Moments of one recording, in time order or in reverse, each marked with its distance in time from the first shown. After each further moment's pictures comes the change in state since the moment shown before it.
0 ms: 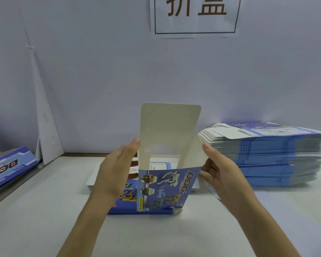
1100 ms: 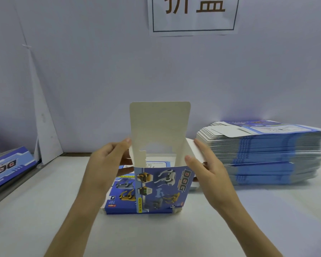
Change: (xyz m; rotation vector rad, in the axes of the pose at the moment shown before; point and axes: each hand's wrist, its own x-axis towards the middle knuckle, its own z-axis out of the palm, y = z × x) left_hand 0.011 -0.002 -0.011 -0.173 0.094 -0.034; right_hand -0.004 0.021 0.013 -0.529 0.069 -0.170
